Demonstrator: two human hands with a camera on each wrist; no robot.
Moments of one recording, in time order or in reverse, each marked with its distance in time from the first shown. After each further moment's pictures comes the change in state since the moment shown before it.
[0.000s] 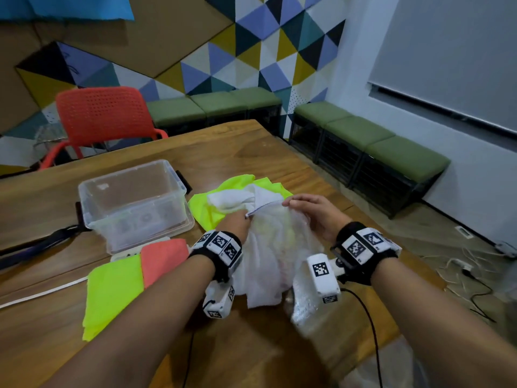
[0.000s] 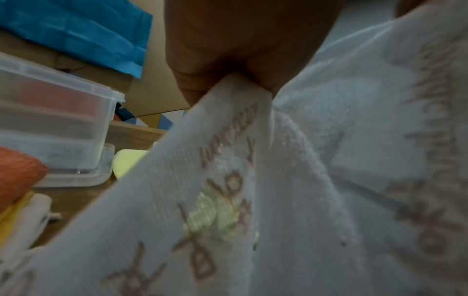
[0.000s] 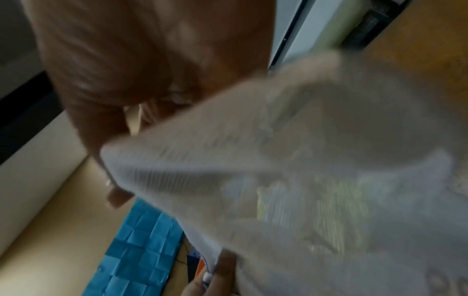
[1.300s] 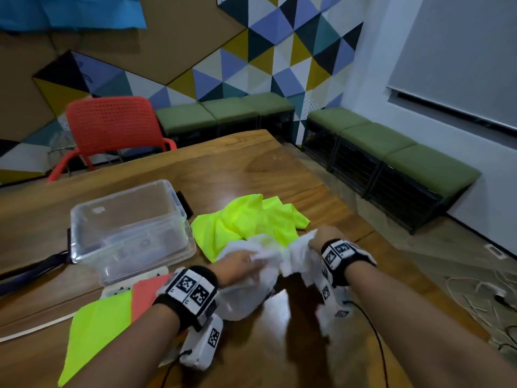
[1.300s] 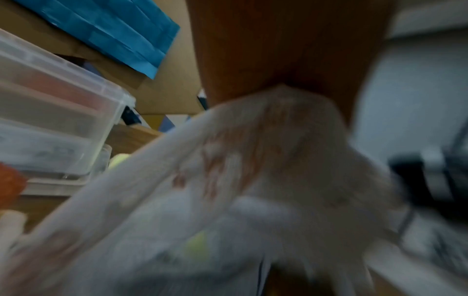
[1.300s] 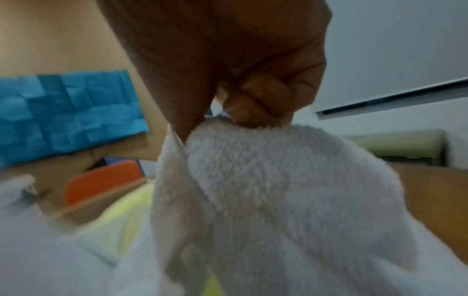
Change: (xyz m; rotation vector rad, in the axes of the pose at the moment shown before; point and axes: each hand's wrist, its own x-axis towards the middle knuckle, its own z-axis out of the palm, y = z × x) left_hand 0.011 -0.010 -0.016 -0.198 -0.343 0.143; right_hand 0.101 0.034 -0.044 -1.351 0.288 0.541
